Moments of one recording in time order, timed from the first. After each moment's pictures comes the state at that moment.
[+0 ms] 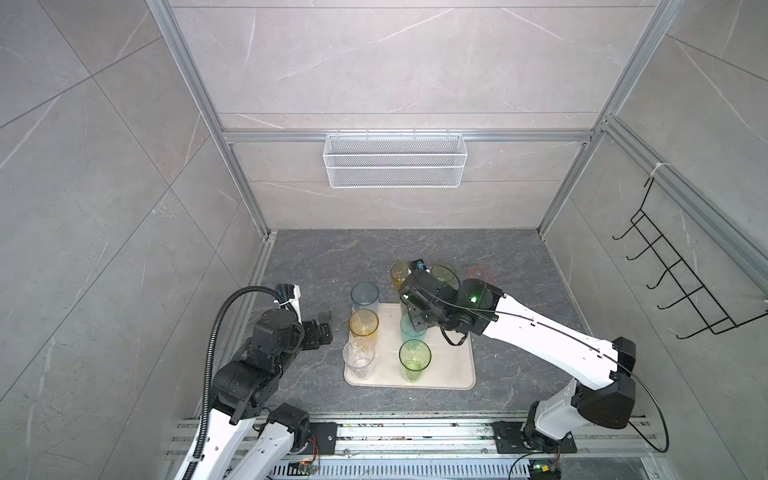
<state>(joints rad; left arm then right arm) -0.40 0.61 0.91 -0.90 -0.18 -0.37 1.02 1.59 1.69 -1.13 0.41 0.55</state>
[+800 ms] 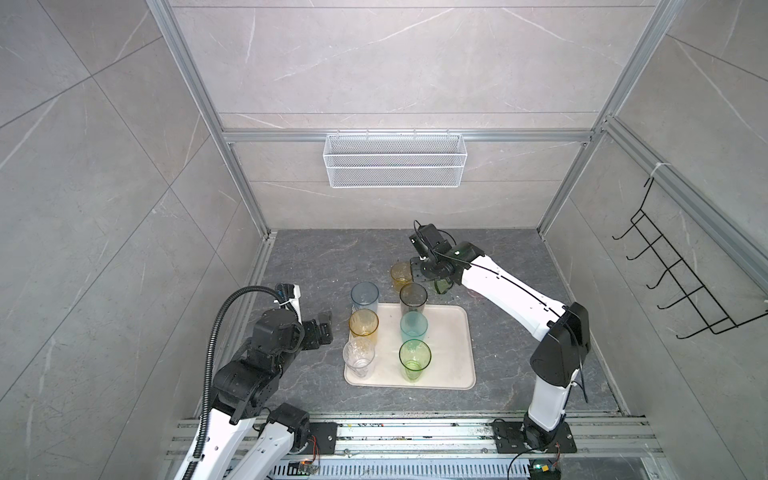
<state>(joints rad) -0.40 0.61 0.91 -0.90 -0.18 -0.37 0.68 1.89 1.81 -0.88 0.24 0.42</state>
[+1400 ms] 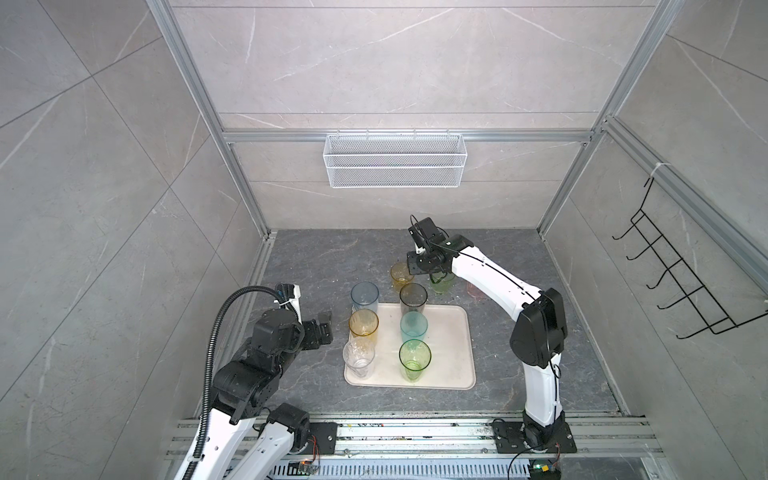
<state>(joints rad) -0.40 0.61 0.91 -0.90 -0.18 -0.37 0.61 2.06 1.92 -0.84 0.13 0.37</state>
